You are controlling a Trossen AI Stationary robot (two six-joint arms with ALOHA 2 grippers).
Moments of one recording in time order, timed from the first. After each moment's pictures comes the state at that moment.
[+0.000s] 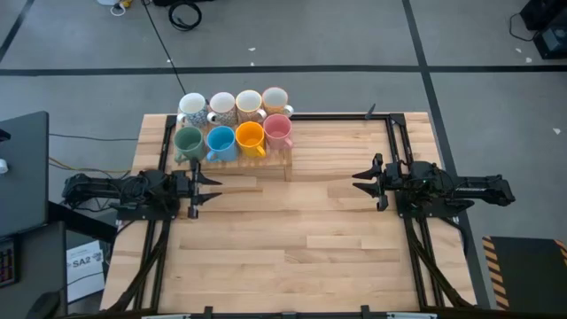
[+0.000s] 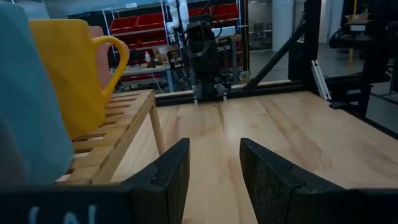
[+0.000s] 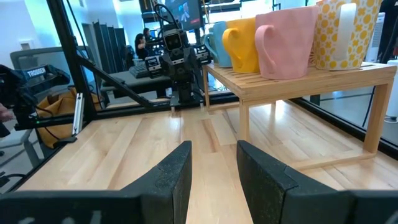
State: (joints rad) left arm -0.07 0.04 0.01 0.05 -0.12 0.12; right arm -0.06 0.01 0.01 0.02 0.01 0.10
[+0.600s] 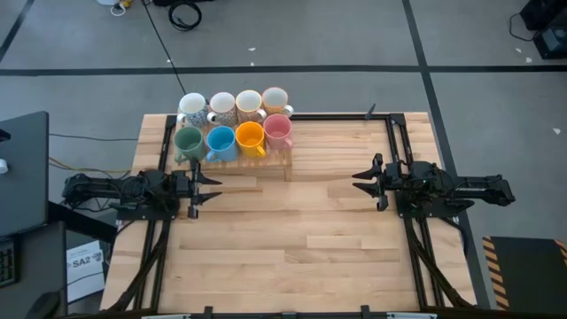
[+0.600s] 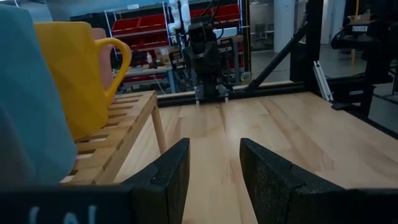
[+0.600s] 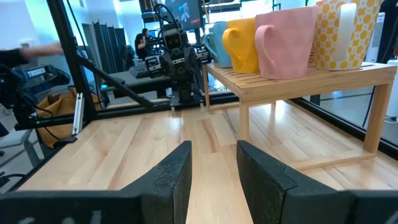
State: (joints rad) left arm -0.07 0.04 0.01 0.06 -0.13 0.12; right arm -0.06 0.01 0.01 0.02 0.01 0.10
